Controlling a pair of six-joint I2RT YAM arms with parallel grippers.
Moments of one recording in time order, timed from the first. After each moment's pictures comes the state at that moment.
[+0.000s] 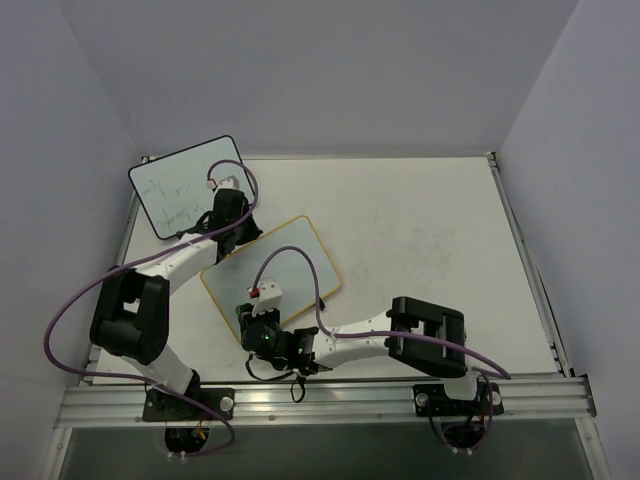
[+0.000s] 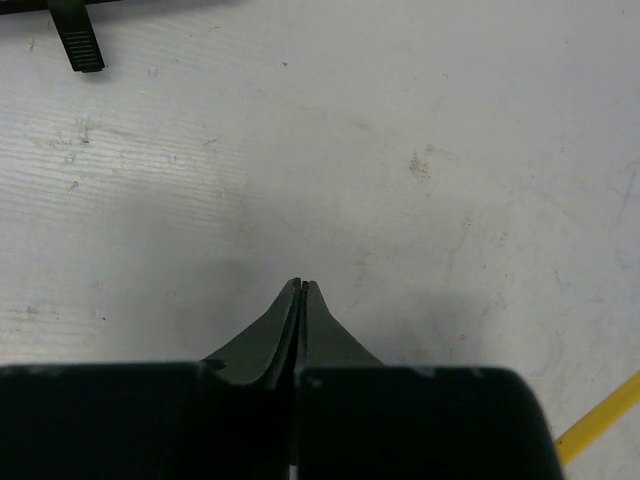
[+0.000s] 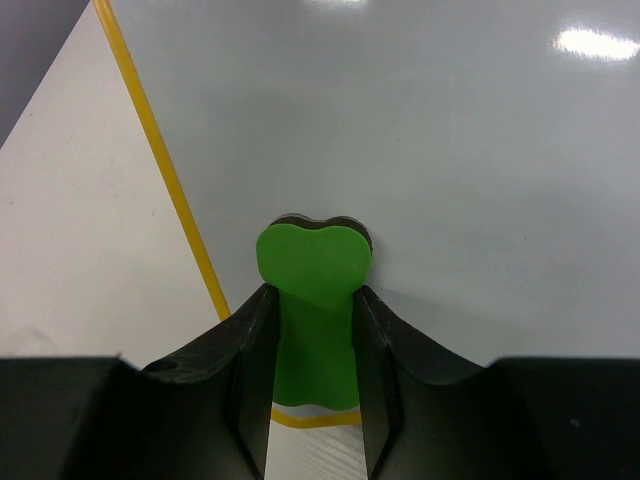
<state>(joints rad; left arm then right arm) -0.33 1.63 1.02 -0.09 -0.10 -0.64 1.40 1.96 1.08 0.32 0.74 0.73</state>
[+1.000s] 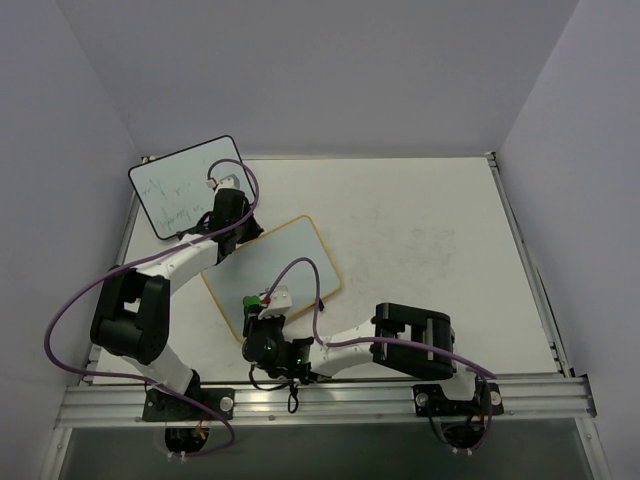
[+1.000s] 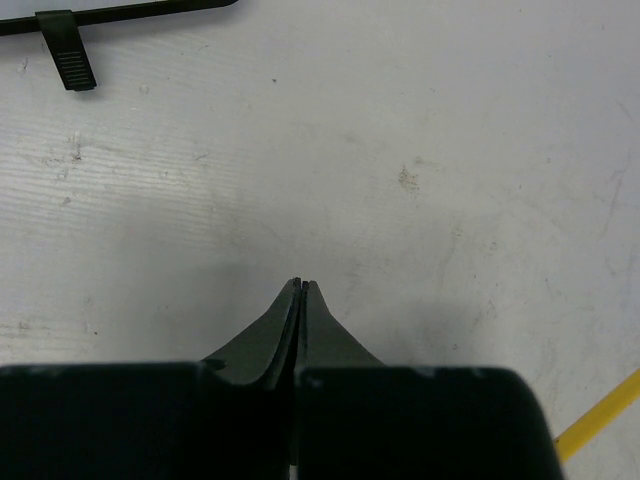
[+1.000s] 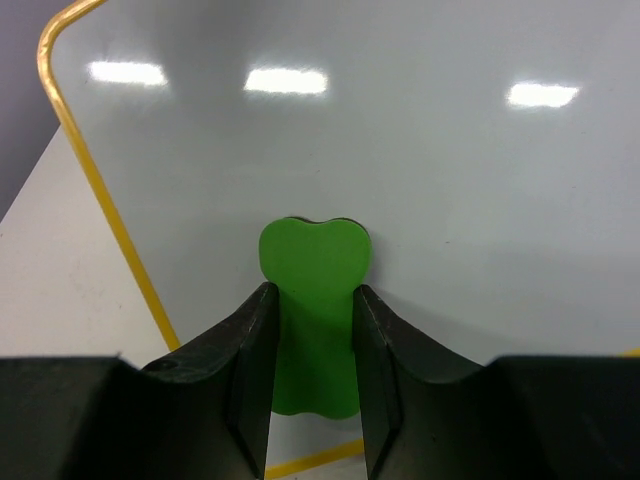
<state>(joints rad) -0.34 1.63 1.02 -0.05 -0.11 -0.64 1.42 2.03 1.05 0.54 1.01 0.74</state>
